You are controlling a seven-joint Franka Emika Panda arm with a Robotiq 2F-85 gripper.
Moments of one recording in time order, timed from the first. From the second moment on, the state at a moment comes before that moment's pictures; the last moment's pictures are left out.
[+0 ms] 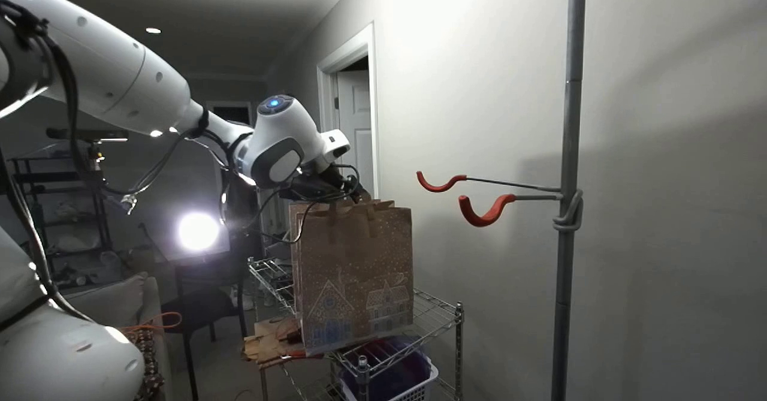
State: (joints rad) arm 0.56 -0.37 -0.12 -2.44 0.31 2.88 -0.35
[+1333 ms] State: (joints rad) arm 0.18 -0.86 0.11 -2.60 0.17 2.73 0.09
